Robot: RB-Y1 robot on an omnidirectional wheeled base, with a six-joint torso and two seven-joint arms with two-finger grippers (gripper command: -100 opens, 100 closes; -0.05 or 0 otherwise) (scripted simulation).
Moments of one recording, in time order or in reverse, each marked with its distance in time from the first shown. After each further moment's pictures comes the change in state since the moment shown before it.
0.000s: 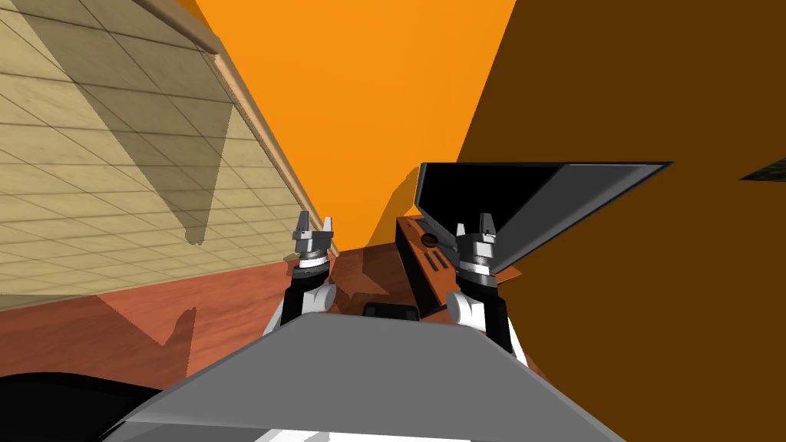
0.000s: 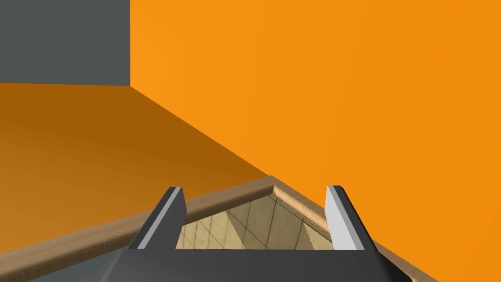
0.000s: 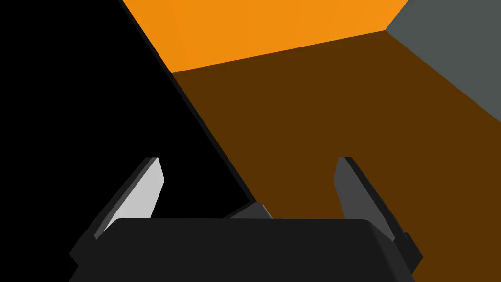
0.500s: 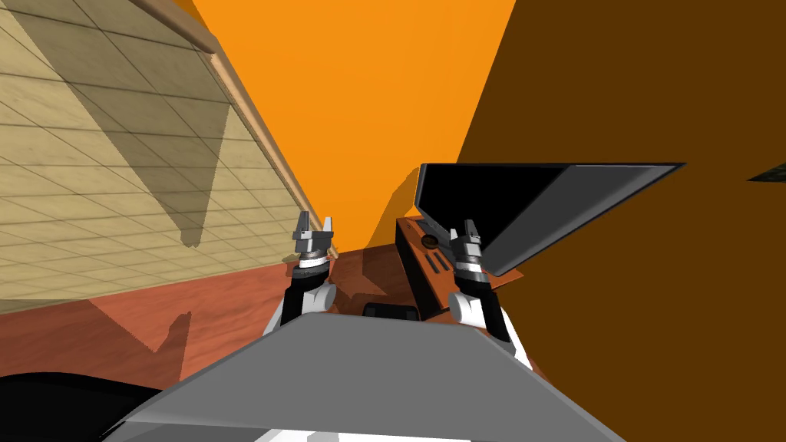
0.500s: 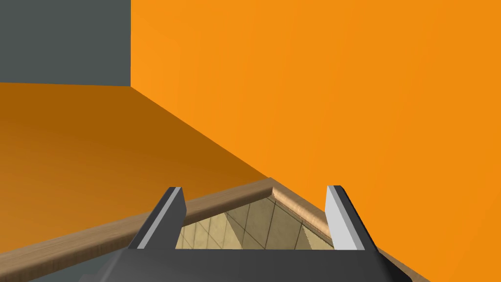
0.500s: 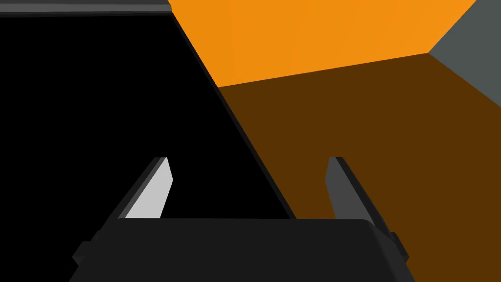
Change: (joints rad) left arm 0.000 0.000 0.000 0.000 0.000 0.000 0.000; right arm -0.026 -0.100 -0.022 0.087 -0.034 0.069 -0.035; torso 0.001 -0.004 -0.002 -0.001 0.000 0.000
